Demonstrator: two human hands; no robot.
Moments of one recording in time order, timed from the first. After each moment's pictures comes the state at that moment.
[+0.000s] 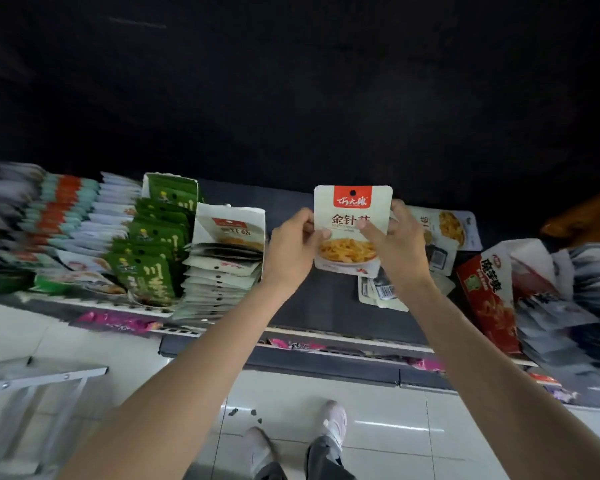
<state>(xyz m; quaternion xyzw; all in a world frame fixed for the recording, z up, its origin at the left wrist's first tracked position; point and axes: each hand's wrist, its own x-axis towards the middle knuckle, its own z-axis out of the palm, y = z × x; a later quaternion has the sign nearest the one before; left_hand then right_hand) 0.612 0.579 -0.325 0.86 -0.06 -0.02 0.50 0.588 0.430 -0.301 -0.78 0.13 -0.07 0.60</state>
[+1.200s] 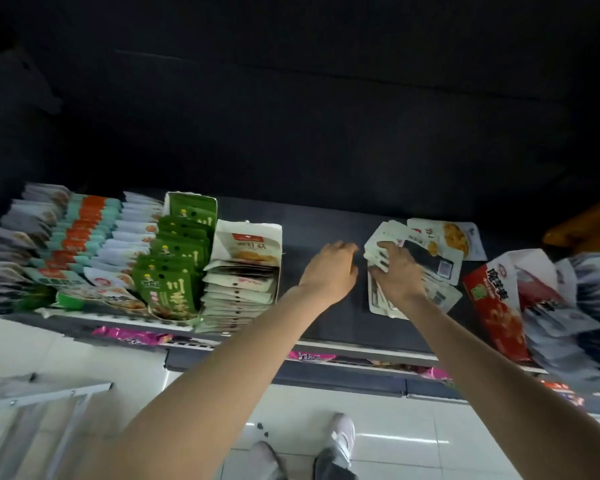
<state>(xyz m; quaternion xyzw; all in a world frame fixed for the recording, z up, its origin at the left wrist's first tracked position) 0.615 0.564 -0.321 0.93 -0.21 -0.16 0.27 0.597 0.421 -0.352 -0.95 0.17 0.07 0.26</state>
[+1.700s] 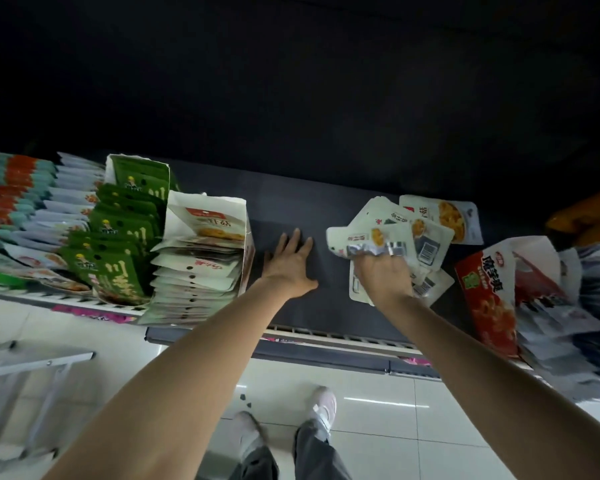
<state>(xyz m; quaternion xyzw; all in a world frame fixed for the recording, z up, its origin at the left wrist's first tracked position) 0.631 0.562 -0.409 0.93 -0.11 -0.32 0.15 0.596 0.399 -0.394 -0.99 -0.01 0.08 -0.13</state>
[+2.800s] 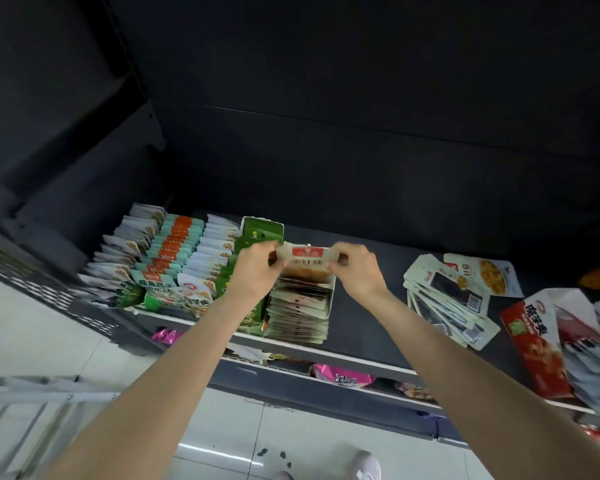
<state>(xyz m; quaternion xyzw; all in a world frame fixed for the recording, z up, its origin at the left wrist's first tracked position) 0.612 0.746 -0.271 0.93 -0.05 -0.01 0.36 0.611 0.567 -0.275 -0.90 0.00 0.03 0.44</state>
